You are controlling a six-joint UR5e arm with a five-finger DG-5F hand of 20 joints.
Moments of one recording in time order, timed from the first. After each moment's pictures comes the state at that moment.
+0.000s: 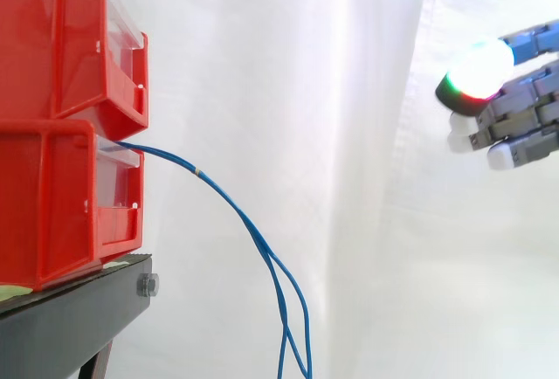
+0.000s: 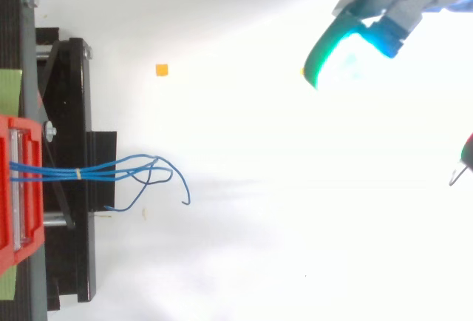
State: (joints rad) arm 0.12 -1.80 -1.64 -2.86 -1.26 -0.39
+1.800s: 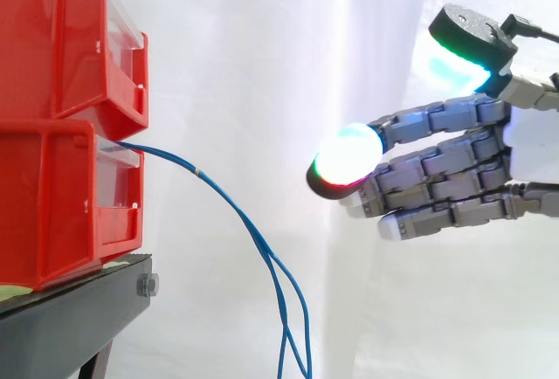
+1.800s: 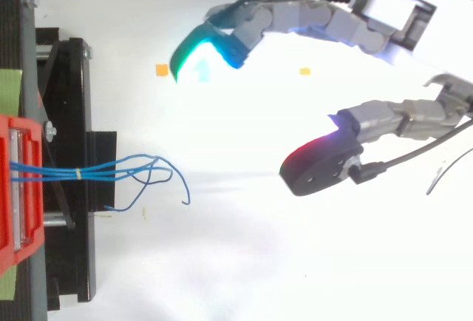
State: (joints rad) arm 0.16 -2.04 -1.55 -2.57 -1.12 -0.48
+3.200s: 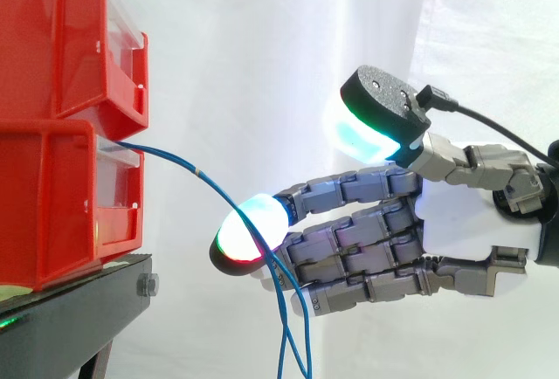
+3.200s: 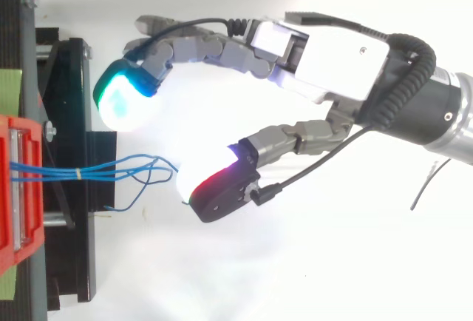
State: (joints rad) arm 0.15 -2.24 -1.38 -2.54 -1.19 -0.39
